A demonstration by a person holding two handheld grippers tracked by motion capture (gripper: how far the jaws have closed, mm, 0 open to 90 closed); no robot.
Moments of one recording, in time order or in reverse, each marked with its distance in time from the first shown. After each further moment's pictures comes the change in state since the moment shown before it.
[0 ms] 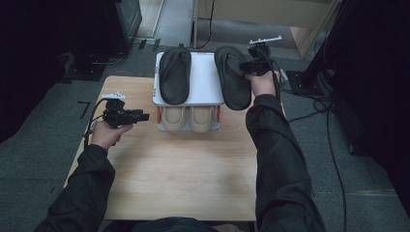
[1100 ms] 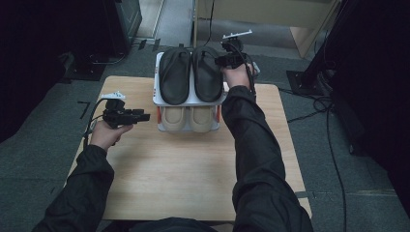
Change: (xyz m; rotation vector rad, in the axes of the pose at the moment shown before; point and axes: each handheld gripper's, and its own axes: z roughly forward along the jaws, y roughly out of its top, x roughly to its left) left arm -0.005 0.002 -0.002 -0.006 -0.021 0.025; right arm 0.047 0.022 0.045 -0.022 0.081 -0.047
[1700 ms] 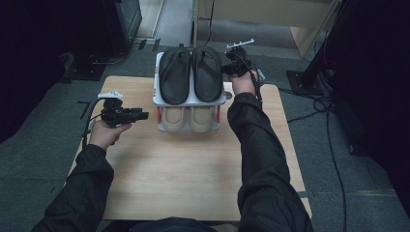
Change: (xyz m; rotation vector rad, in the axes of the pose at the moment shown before) left arm 0.005 0.001 -0.004 -0.025 0.000 -0.026; right arm -0.015 -0.025 0.009 0.033 -0.049 -0.082
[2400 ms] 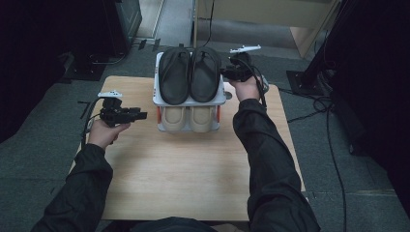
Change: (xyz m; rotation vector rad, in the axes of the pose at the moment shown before) left arm 0.004 0.000 0.000 0.018 0.030 -0.002; right arm -0.001 -0.020 -0.023 -0.108 0.103 -0.035
